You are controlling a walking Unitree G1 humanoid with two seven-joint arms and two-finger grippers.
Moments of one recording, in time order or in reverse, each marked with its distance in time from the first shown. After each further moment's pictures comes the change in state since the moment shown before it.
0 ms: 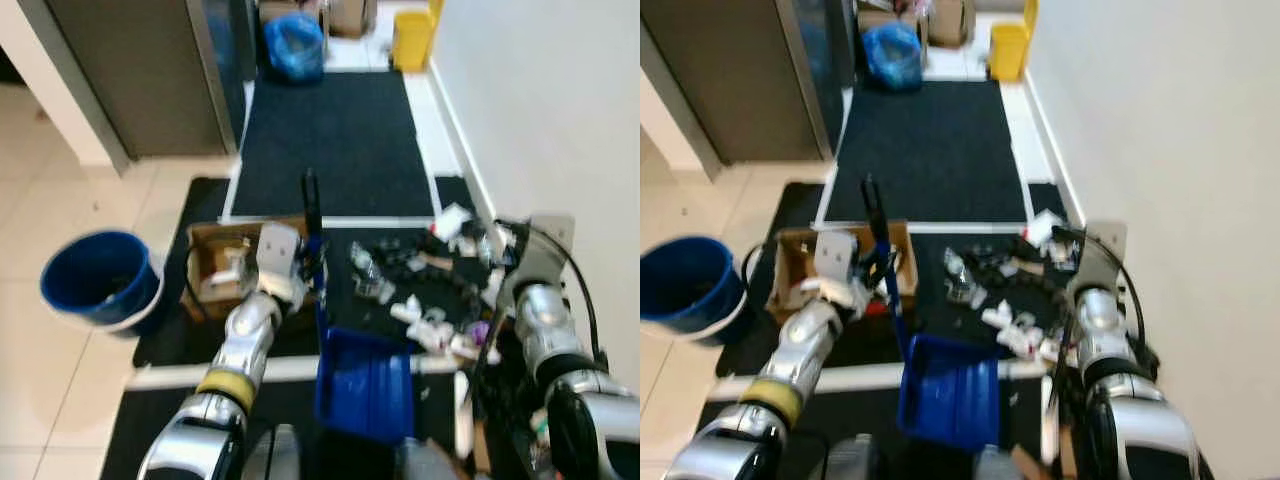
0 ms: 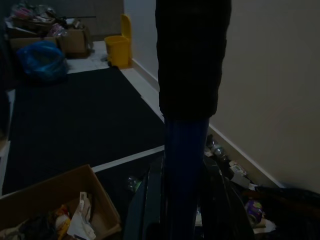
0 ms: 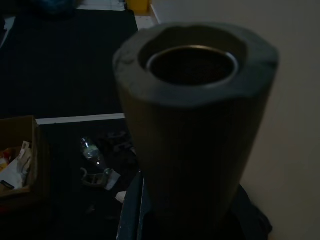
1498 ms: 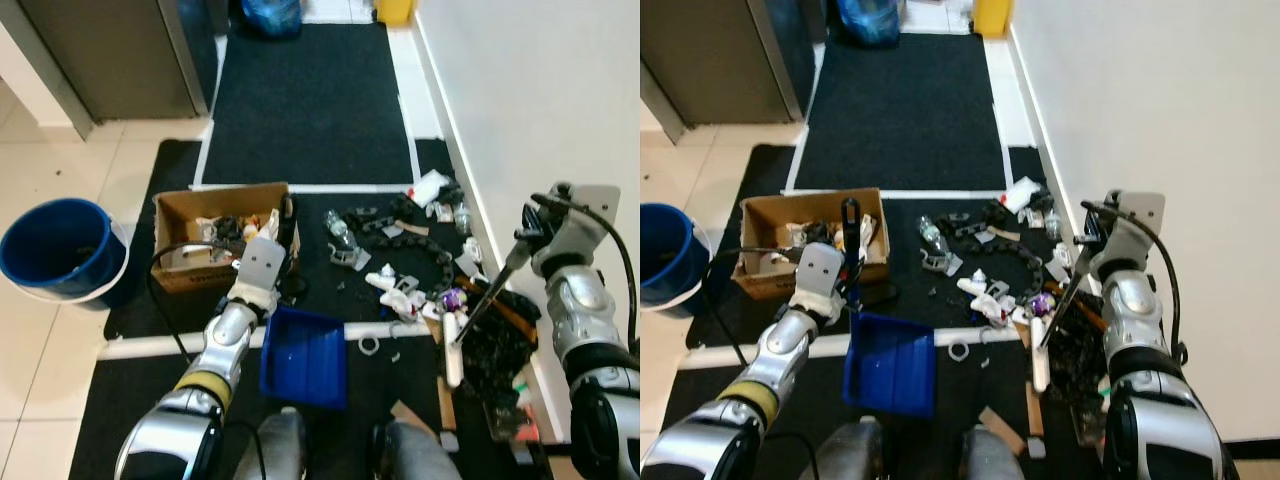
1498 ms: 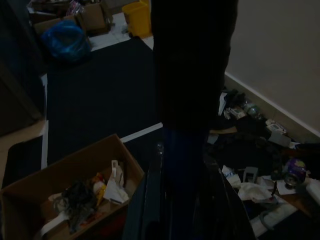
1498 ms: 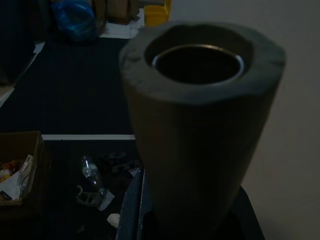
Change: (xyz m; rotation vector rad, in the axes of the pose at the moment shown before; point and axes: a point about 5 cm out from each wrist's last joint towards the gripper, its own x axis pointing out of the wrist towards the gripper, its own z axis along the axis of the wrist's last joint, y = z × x) left arm -0.015 0.032 -0.008 0.218 0.023 0.175; right arm 0.004 -0.022 0.048 0.041 -0.253 0.140
